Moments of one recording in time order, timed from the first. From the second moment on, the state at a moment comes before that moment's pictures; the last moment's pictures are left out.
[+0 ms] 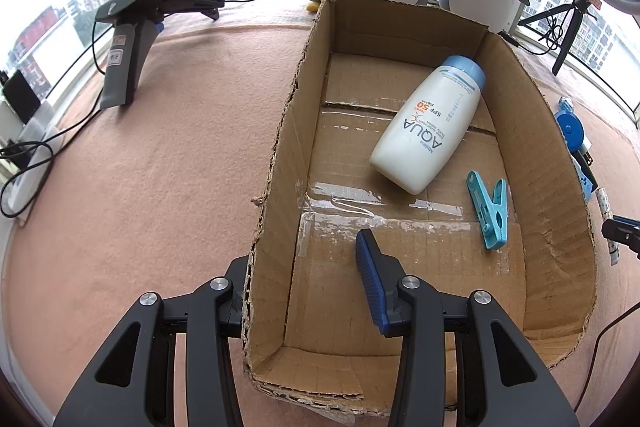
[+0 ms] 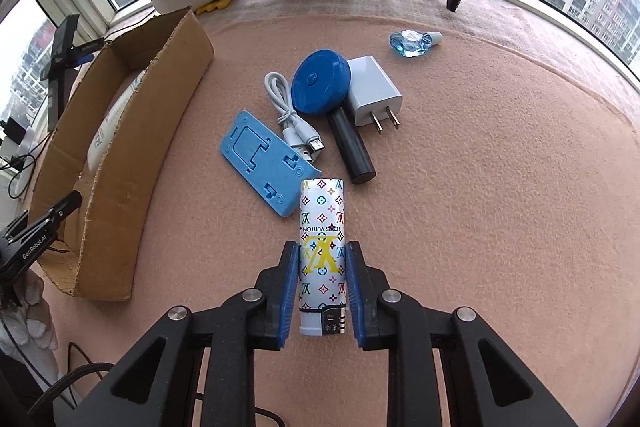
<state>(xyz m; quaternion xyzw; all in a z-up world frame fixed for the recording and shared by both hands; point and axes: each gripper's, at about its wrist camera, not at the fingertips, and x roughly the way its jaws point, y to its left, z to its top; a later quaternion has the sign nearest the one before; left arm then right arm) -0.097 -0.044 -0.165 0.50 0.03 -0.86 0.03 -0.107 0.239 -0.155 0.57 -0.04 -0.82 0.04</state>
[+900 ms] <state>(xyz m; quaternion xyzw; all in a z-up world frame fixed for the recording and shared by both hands) -0.096 -0.043 -0.164 0.50 0.02 -0.87 0.03 -0.122 0.109 -0.094 0.51 0.00 -0.84 0.18</state>
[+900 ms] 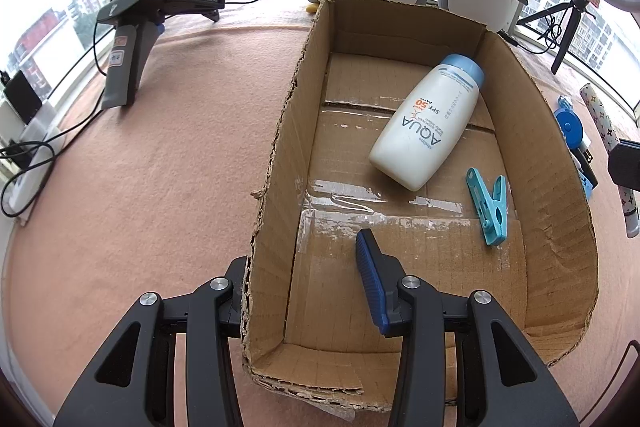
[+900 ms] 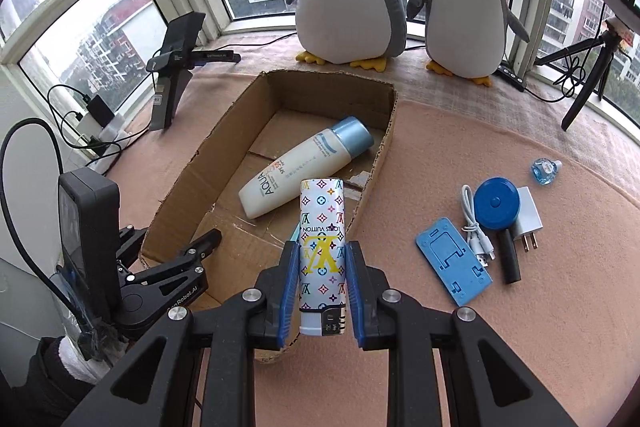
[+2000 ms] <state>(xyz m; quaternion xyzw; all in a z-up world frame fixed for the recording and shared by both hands) -0.096 -0.042 -0.164 0.50 0.02 -0.87 0.03 -0.130 0.072 -0.103 0.51 0.03 -0.84 0.20</state>
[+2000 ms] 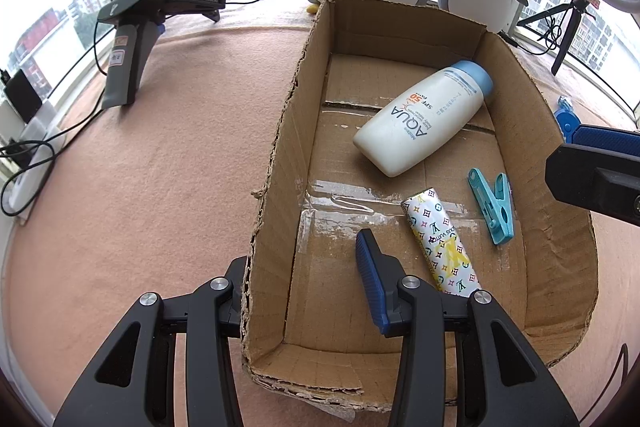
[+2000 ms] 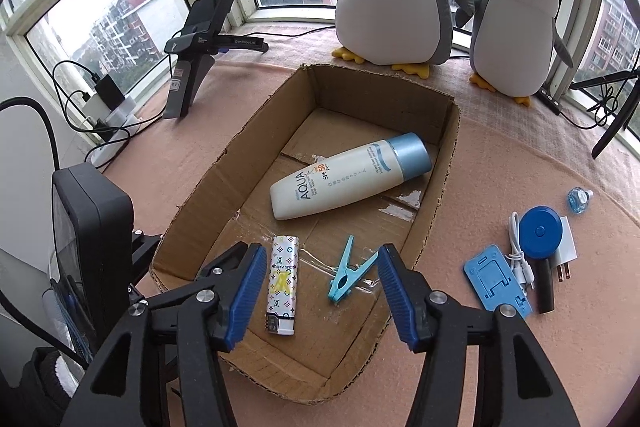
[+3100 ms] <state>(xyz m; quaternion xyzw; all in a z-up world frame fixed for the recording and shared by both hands) -0.098 -0.044 -0.164 0.50 0.02 -0.87 0.03 -0.118 0.211 -0.128 0.53 -0.03 -0.84 0.14</state>
